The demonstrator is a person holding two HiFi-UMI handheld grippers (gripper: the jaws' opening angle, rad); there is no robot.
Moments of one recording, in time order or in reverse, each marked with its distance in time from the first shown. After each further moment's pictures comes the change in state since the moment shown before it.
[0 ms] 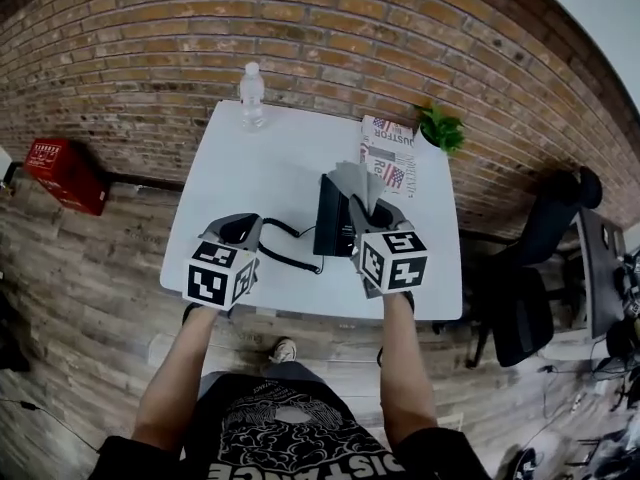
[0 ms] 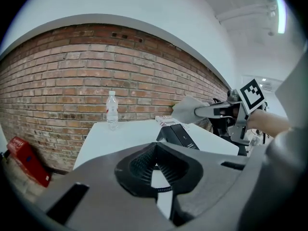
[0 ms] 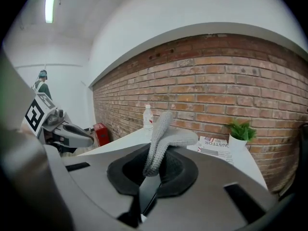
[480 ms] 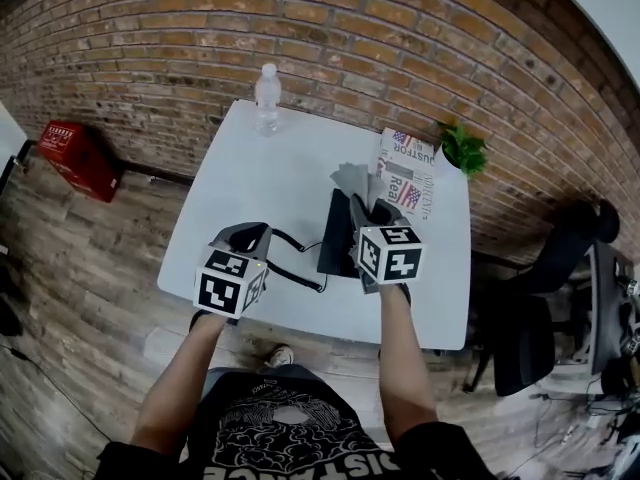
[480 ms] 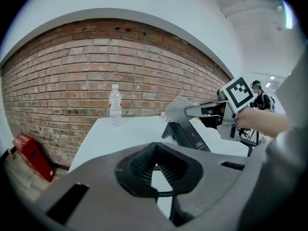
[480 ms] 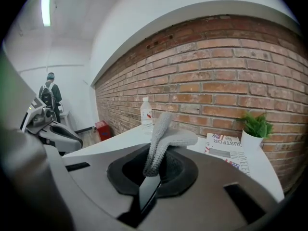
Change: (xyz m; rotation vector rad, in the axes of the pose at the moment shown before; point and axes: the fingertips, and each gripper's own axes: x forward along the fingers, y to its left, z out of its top) left arm 0.034 0.008 -0.012 -0.029 0.030 0.070; right arm 0.073 -0.024 -0.014 0.008 0.041 0.063
